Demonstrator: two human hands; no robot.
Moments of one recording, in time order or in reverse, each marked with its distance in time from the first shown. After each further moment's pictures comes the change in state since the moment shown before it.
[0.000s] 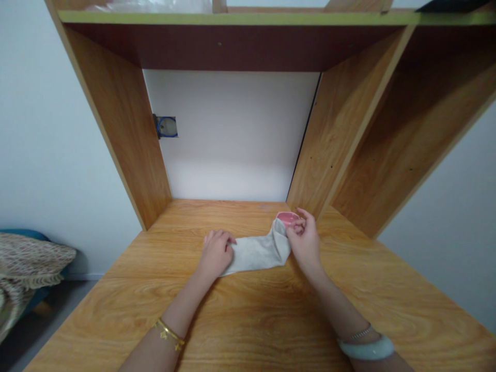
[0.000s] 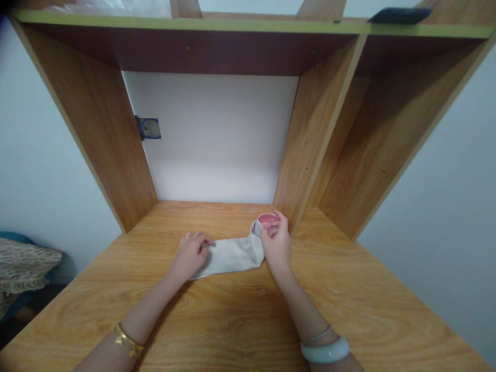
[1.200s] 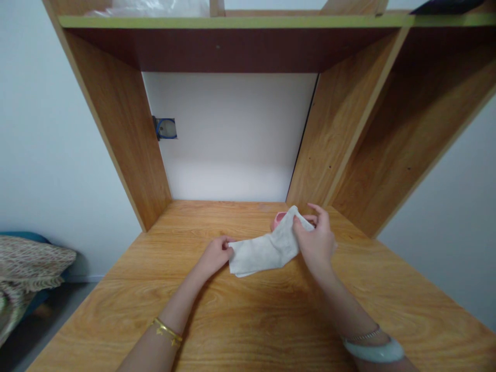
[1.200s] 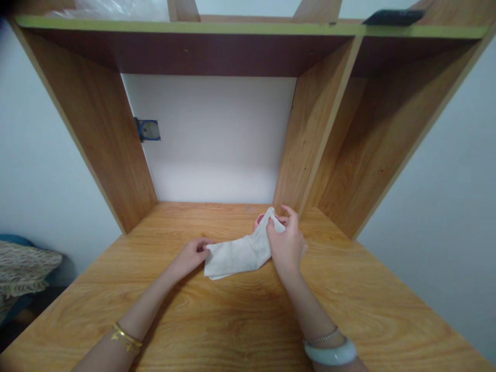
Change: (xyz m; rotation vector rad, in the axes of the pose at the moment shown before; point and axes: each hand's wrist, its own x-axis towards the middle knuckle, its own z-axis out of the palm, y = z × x) left_hand 0.008 -0.010 0.004 -0.334 -0.196 -0.179; right_hand 0.004 -0.030 -0.019 -0.364 0.158 0.024
